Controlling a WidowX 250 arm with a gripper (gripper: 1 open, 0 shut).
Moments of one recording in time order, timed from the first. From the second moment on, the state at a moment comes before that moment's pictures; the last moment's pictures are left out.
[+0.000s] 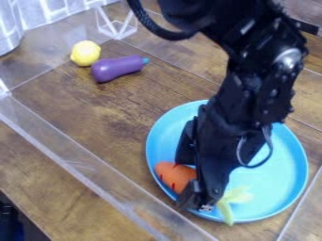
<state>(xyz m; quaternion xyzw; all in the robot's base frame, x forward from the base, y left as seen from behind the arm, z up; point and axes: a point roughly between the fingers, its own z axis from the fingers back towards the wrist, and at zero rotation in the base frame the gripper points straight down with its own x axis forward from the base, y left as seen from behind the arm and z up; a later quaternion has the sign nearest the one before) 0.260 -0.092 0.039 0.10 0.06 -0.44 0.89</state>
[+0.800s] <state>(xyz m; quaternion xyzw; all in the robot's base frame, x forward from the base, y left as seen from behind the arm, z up) 0.276 -0.088 0.023 0.10 0.06 -0.43 0.89</state>
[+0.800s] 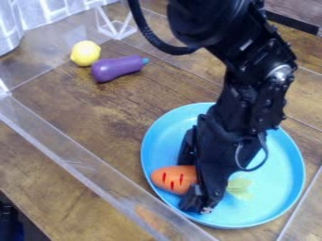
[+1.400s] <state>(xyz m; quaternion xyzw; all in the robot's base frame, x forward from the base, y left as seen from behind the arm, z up) 0.290 -0.084 0.020 0.10 0.06 -0.43 0.90</state>
